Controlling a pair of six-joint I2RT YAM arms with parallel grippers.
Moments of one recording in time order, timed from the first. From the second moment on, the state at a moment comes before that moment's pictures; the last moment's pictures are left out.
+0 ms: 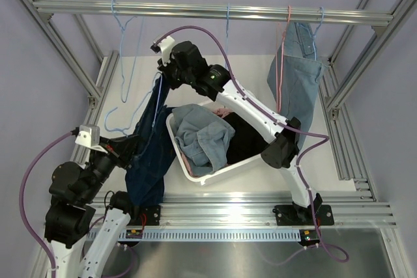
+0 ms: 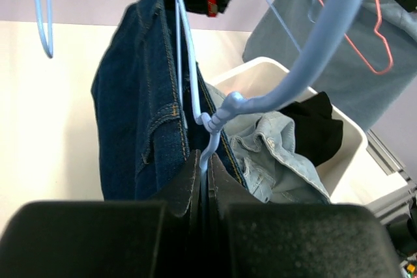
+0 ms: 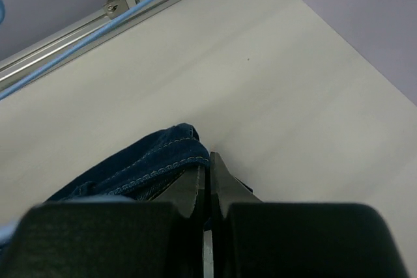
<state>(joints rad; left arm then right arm) -0.27 0.23 0.90 -0.68 0.18 -0.32 0.89 2.22 2.46 -0.60 0.03 -0.04</state>
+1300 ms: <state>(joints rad) -0.27 0.52 0.83 -0.23 0.13 -0.23 0.81 1.80 2.24 -0.93 -0.64 -0.67</state>
